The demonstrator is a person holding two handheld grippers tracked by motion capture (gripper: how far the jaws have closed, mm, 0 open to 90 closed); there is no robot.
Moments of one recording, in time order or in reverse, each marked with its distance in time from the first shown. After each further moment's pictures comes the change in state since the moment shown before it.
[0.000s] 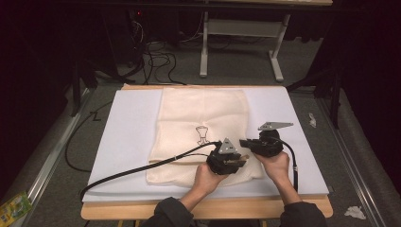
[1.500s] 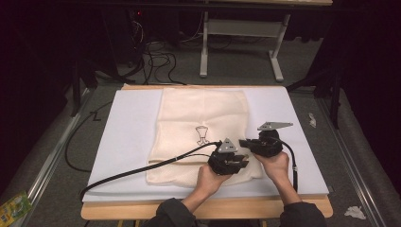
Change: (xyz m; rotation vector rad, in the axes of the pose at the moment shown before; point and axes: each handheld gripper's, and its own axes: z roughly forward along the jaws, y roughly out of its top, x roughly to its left) left arm 0.000 0.001 0.004 -0.028 -0.056 -0.072; right arm 0.002 0.001 0.000 -0.002 0.004 0.003
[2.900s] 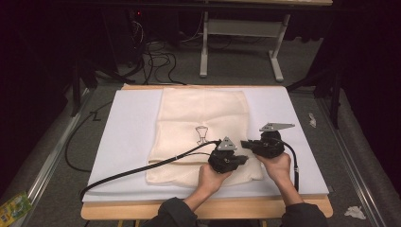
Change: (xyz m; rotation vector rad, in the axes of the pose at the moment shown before) left arm 0.004 0.000 0.003 -0.008 -0.021 -0.026; right arm -0.004 -0.005 -0.002 0.005 0.000 0.003
